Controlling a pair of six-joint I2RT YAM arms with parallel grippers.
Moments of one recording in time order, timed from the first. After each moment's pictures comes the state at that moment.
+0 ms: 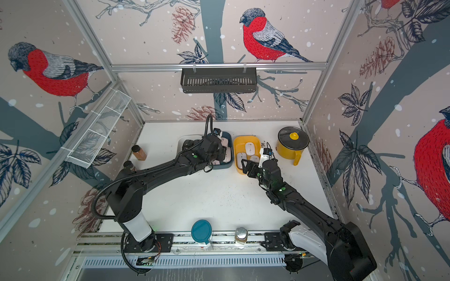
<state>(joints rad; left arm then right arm) -0.77 1.75 1.29 -0.18 -0.29 -0.31 0.49 1.03 0.45 0.21 -0.05 0.66</state>
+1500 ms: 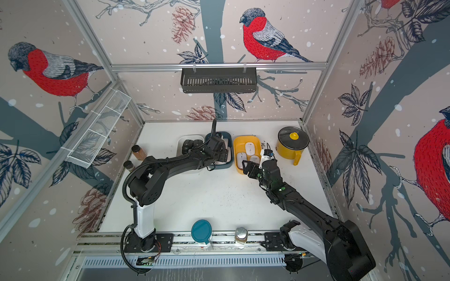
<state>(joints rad) -0.70 1.98 1.36 -0.15 -0.25 -0.34 0.48 1.04 0.45 0.18 -0.04 0.68</state>
